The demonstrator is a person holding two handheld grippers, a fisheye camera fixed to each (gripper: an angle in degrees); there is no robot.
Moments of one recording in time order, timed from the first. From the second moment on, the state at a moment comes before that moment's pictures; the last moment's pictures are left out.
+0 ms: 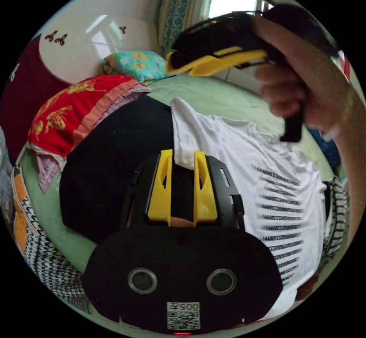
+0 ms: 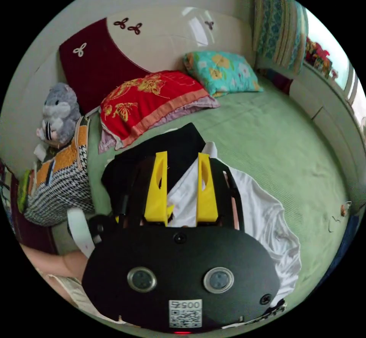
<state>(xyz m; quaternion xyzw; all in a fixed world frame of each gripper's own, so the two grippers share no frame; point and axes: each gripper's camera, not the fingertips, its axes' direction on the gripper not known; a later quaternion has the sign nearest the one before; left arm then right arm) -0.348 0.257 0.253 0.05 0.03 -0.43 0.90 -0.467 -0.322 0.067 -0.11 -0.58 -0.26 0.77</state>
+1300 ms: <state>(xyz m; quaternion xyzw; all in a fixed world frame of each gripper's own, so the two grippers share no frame) -0.541 0.290 0.300 0.08 0.22 -0.48 0.84 -0.725 -0.490 0.240 -0.24 -0.54 -0.22 0.78</state>
